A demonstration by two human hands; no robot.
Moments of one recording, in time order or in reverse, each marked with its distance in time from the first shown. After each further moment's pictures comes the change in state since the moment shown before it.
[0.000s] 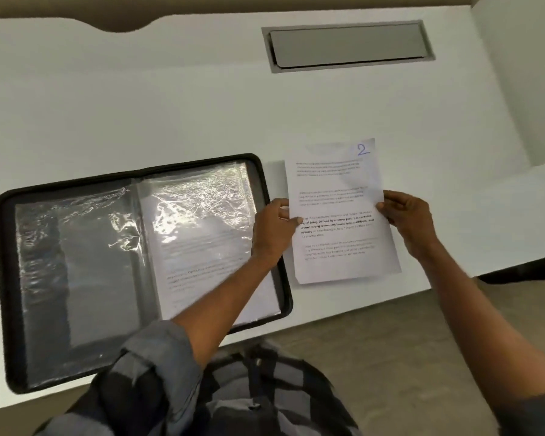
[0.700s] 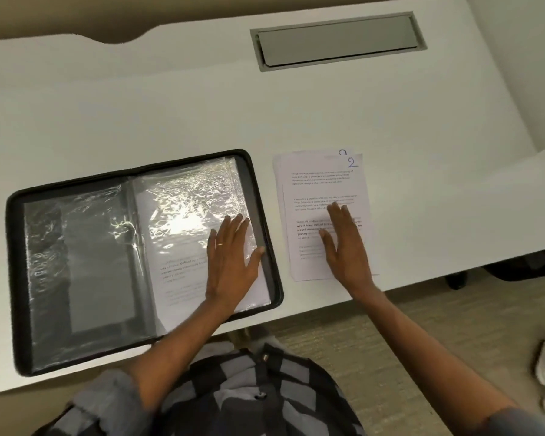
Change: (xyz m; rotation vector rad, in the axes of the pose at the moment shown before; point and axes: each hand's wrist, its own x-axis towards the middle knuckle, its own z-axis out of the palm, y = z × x) left_hand -0.076 -0.070 -0.034 0.791 0.184 0.370; right_hand -0.077 0.072 0.079 -0.569 0.011 -0.483
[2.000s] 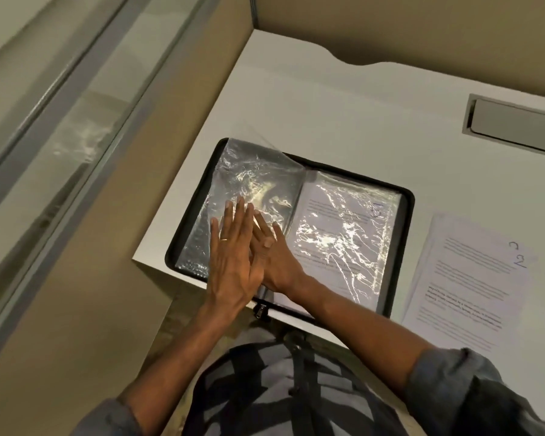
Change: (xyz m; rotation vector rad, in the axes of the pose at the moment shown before) left_hand -0.111 -0.105 -0.168 0.035 0.394 -0.364; right_hand -0.036 -0.289 0.211 -0.051 -0.693 -0.924
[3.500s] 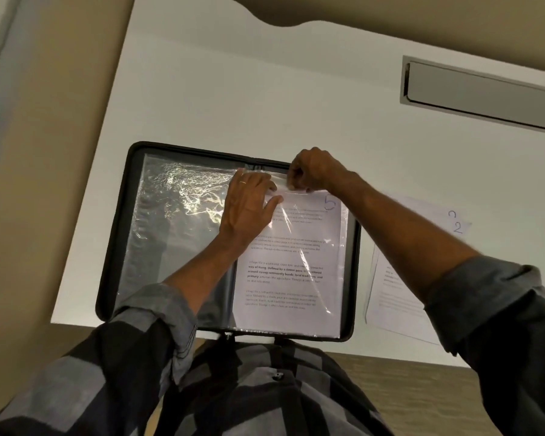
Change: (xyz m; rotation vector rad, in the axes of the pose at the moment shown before) left_hand 0.172 0.012 0.146 -0.108 -0.011 0.388; right_hand 0.066 0.191 -0.187 -0.088 -0.292 0.674
